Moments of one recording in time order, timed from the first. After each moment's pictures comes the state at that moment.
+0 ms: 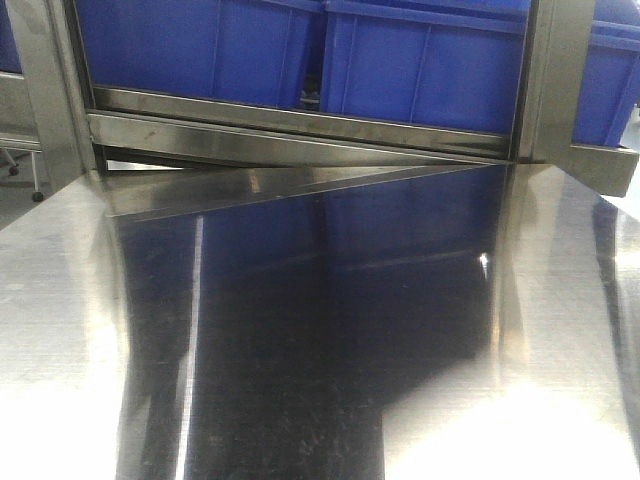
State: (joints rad) left arm -0.02 0.36 -0.51 -0.14 0.30 0.15; right arm 0.04 0.45 -0.47 -0.04 0.26 -0.03
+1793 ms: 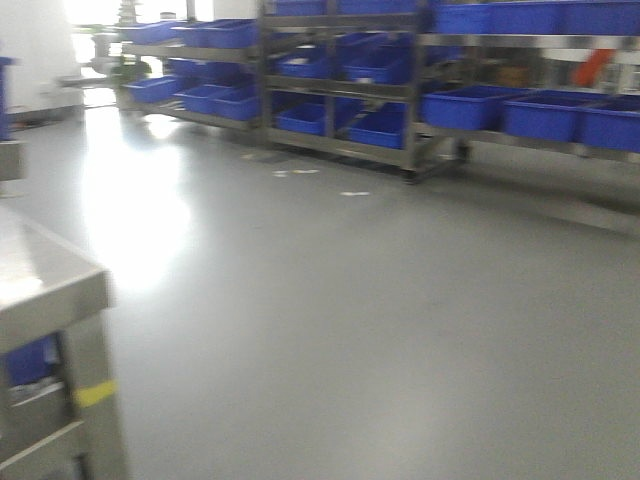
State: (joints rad) left arm -0.02 0.36 -0.51 -0.14 0.30 0.15; right arm 0.04 0.45 -0.47 -0.04 0.26 -0.03
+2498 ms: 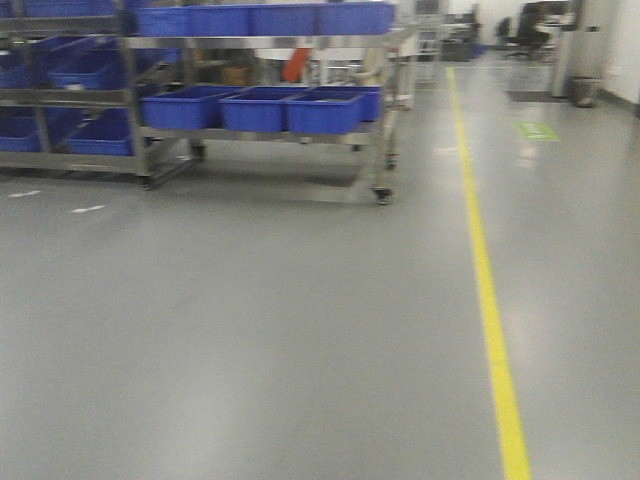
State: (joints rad) left arm -0.02 0.36 -0.51 -0.14 0.30 0.15; right arm 0.04 0.45 -0.47 -0.04 0.26 -0.03
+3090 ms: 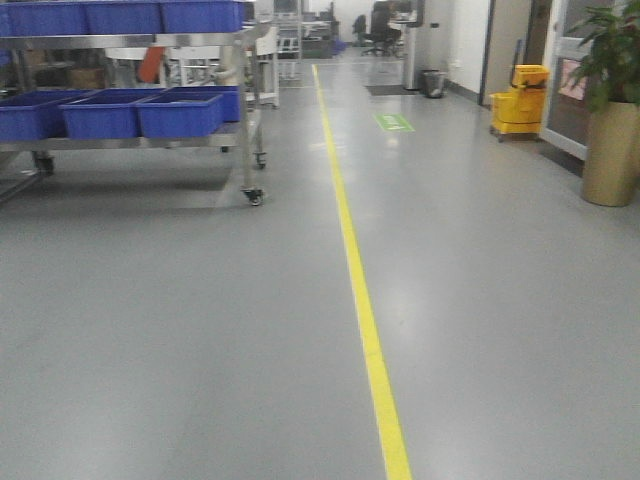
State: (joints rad) left arm -0.02 0.36 -0.51 -0.14 0.30 0.15; right arm 0.04 0.45 -0.47 -0.04 0.26 -0.03
